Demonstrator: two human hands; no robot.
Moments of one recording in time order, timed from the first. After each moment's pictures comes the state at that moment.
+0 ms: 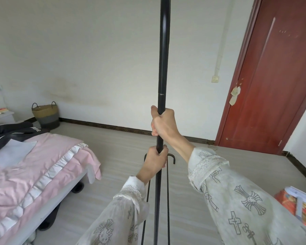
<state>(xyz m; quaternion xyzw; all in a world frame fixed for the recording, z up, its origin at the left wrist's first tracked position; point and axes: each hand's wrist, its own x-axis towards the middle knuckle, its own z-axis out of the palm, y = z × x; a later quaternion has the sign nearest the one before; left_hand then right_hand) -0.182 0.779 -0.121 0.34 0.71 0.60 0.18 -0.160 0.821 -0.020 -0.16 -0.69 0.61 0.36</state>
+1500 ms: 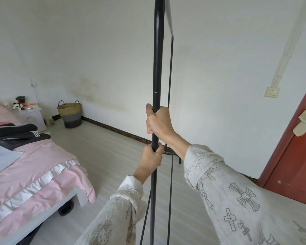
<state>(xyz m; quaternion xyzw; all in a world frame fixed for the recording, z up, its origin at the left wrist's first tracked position) -0.474 1.194 -0.123 0.21 0.72 0.66 0.10 -0.472 1.242 -0.025 -0.05 -0.69 0.67 0.26</state>
